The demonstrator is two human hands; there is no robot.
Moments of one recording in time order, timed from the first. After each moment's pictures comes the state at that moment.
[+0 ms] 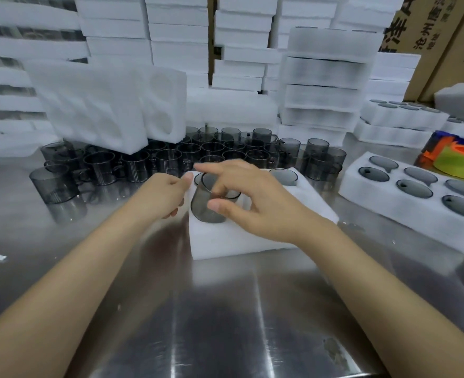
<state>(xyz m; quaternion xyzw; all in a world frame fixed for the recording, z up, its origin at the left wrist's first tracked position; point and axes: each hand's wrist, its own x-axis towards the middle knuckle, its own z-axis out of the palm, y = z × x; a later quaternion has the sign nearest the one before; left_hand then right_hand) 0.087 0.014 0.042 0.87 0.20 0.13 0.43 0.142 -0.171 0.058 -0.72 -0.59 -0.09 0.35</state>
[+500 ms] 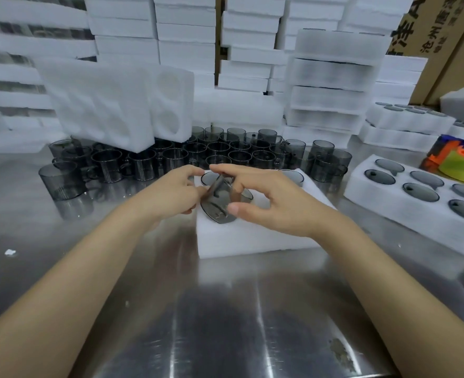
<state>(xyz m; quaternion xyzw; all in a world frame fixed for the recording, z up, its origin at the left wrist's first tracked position) 0.090 0.014 0.045 0.85 0.15 0.07 0.50 0.149 -0.182 0.063 -0.75 -0.56 0.04 0.35</state>
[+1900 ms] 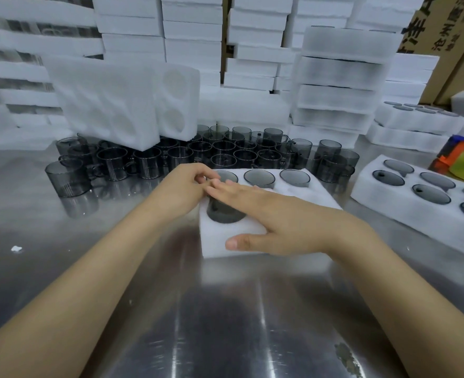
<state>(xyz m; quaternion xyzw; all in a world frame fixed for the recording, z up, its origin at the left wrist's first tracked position) 0.090 0.006 0.047 0.89 0.11 0.16 0.42 0.136 -0.185 0.067 -0.79 -0.59 0.08 0.11</state>
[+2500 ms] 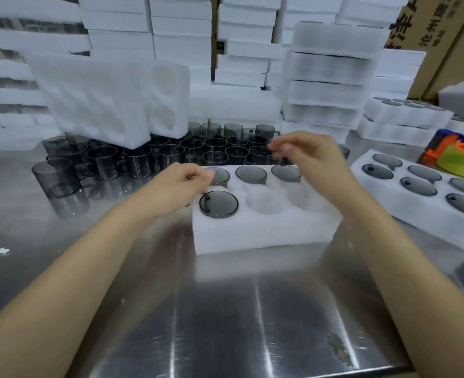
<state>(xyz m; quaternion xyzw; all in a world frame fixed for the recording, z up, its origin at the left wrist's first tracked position) 0.087 0.009 0.047 0.89 0.10 0.10 0.43 0.199 -0.207 0.070 -0.77 -0.34 -0.08 0.53</state>
